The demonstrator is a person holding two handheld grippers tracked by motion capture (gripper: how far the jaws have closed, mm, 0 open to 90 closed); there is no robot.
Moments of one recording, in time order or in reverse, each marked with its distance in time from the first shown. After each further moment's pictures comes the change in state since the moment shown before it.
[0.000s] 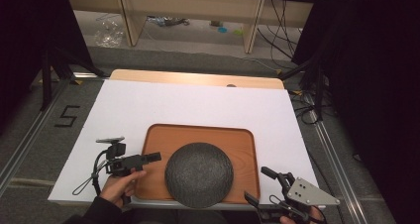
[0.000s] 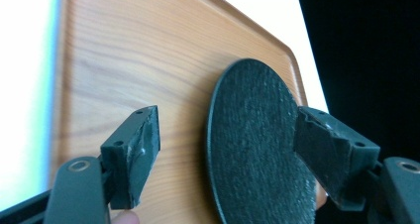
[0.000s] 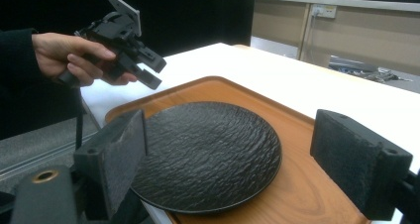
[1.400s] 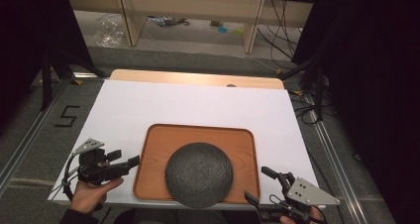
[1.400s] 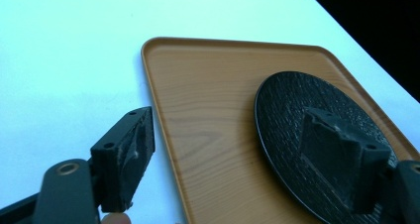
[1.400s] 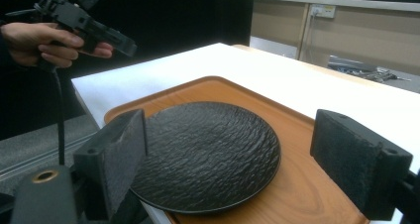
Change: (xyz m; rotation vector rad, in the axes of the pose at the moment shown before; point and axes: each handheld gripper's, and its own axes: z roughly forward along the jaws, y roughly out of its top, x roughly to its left) left arm -0.014 -0.009 -0.067 -0.162 0.184 0.459; right arm 0.000 0.000 0.000 0.004 -0.003 0.008
